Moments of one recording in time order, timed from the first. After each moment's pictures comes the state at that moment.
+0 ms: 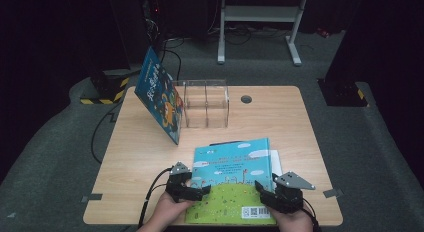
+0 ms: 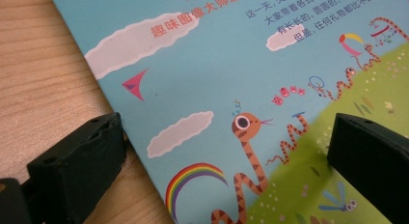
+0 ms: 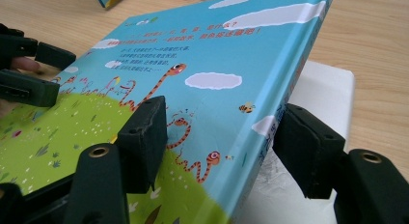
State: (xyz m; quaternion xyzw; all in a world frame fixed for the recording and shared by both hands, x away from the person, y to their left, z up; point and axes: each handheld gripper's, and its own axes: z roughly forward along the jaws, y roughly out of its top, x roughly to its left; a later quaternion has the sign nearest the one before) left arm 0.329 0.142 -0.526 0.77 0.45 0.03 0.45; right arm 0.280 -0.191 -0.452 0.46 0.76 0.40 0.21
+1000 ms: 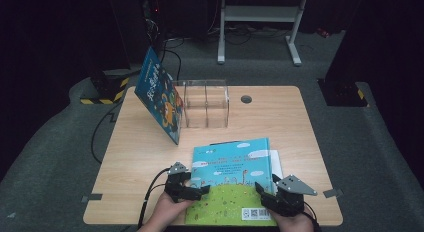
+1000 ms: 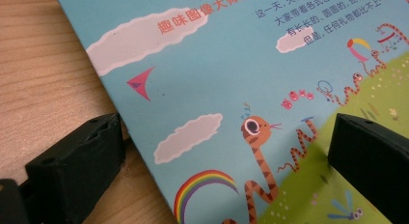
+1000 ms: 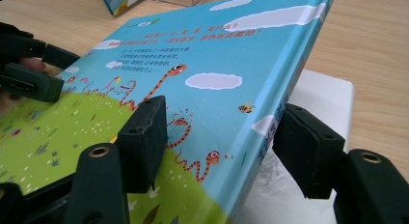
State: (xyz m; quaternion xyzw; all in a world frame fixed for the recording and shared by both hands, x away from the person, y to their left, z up) left arm 0.330 0.146 -0.526 0.76 0.46 0.02 0.46; right arm 0.274 -0.194 -0.457 0.44 0.76 0.42 0.23
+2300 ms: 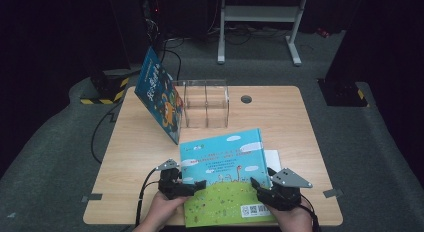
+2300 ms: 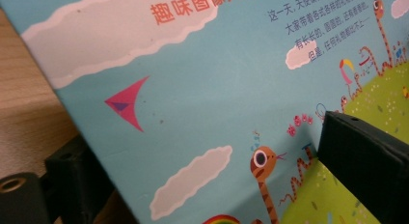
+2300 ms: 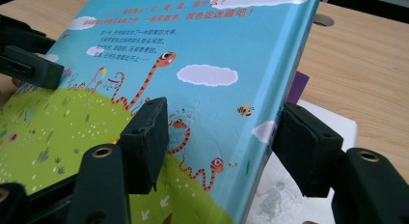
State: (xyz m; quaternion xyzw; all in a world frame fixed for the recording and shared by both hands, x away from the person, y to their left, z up) left arm 0.328 0.167 -0.510 0.73 0.46 -0.01 0.51; right arm 0.282 -0.181 -0.433 0.40 0.78 0.41 0.24
